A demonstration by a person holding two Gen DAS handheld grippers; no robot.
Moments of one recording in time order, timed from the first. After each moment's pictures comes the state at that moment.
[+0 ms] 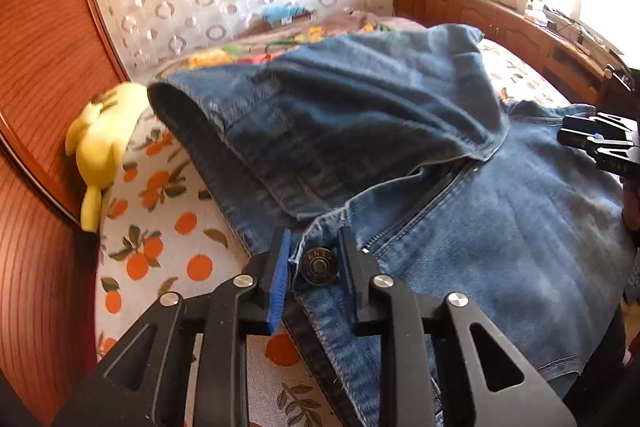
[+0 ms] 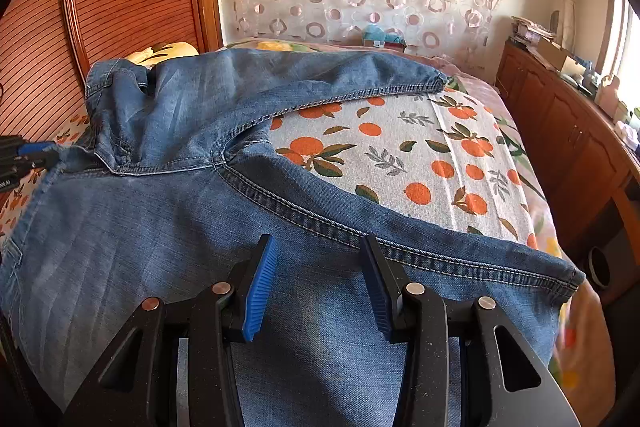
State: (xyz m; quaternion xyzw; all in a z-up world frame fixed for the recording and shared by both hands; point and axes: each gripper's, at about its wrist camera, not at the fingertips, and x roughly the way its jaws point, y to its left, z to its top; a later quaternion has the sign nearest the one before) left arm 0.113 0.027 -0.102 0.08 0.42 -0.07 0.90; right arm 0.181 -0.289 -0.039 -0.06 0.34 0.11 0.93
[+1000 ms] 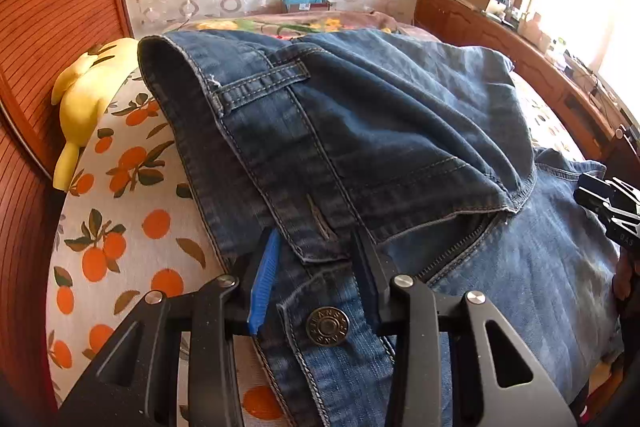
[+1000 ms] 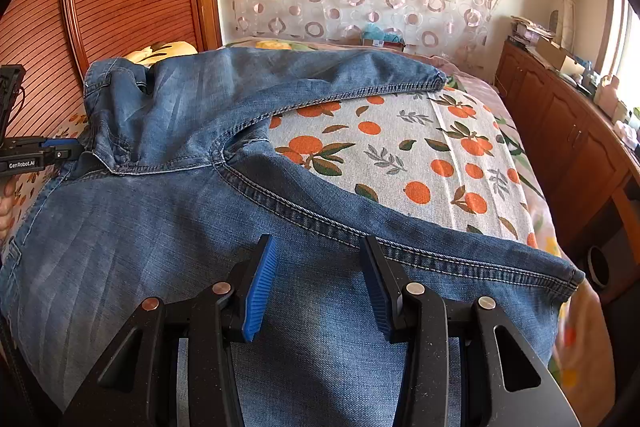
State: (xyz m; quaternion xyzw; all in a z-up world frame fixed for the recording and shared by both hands) left arm 0.152 0.035 -0.120 -0.01 0.44 -0.06 0.90; right arm 0.181 -0.288 -0.040 -0.07 0.34 0.11 0.93
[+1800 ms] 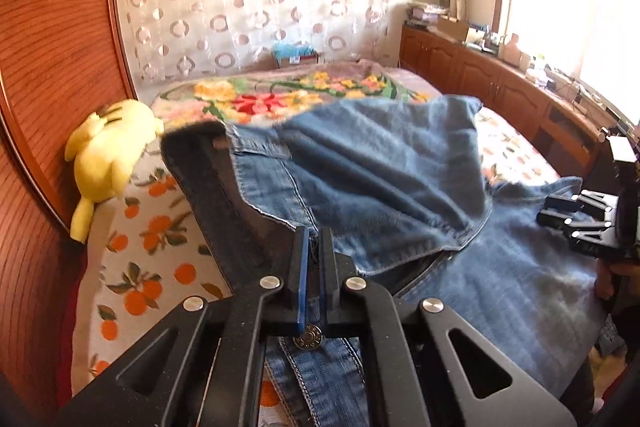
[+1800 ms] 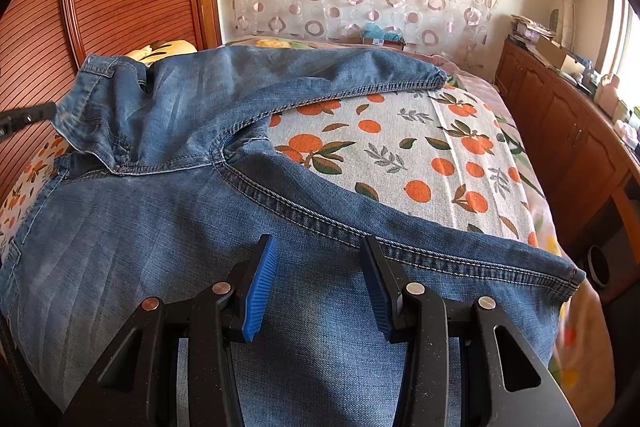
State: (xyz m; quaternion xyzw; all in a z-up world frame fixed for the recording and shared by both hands) left arm 0.120 0.026 -0.057 0.02 0.34 -0.07 0.94; right arm 0.181 -0.288 -0.040 -0.07 0.34 0.11 0.93
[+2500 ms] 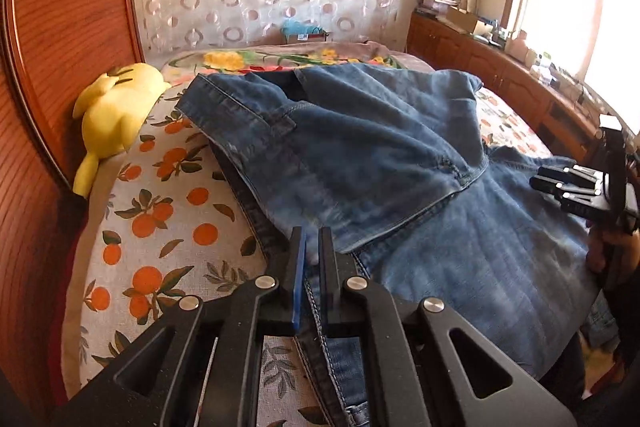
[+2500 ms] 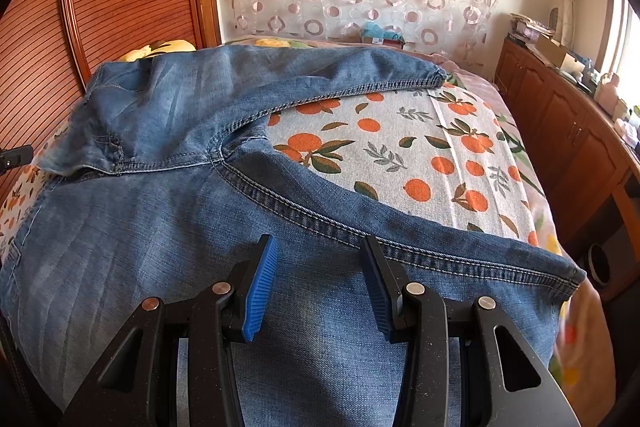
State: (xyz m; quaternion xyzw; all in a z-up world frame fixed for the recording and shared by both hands) left arm 0.085 0.042 -0.081 -0.01 0.39 -0.06 0.92; right arm 0.183 -0.290 -0.040 -0.06 0.34 0.11 0.93
